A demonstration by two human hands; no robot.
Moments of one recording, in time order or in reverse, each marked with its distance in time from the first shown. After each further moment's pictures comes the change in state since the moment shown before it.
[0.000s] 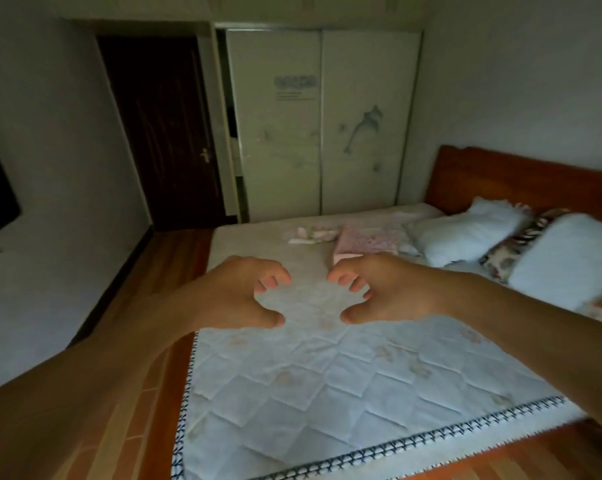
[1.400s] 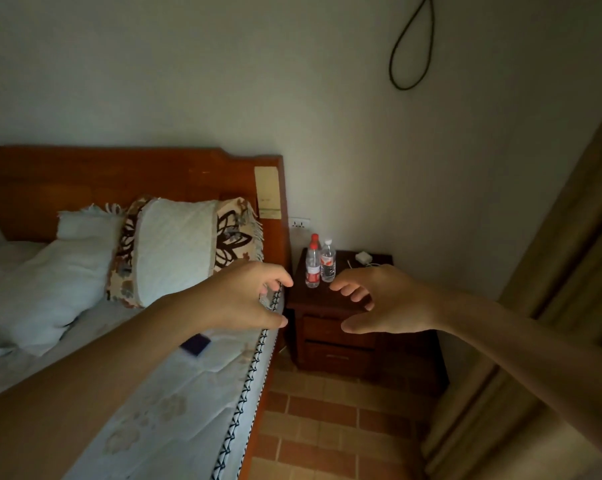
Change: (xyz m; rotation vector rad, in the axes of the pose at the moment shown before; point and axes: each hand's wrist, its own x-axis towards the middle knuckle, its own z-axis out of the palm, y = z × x) left_hand 0.494 0.663 0.416 0.042 -0.619 1.044; right_hand -0.414 0.611 -0.157 0.225 0.488 1.061
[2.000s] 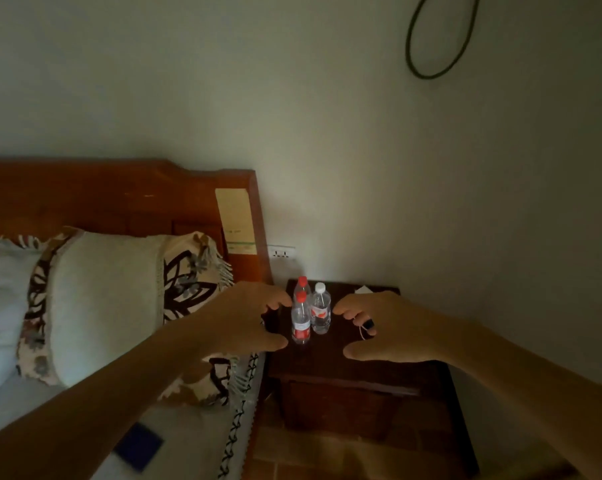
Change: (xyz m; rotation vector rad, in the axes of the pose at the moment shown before) left_hand 0.323 -0.101 -0.025 0.035 -0.053 0.010; right_hand 0.264 0.161 -0.085 0.067 -0.043 0.113
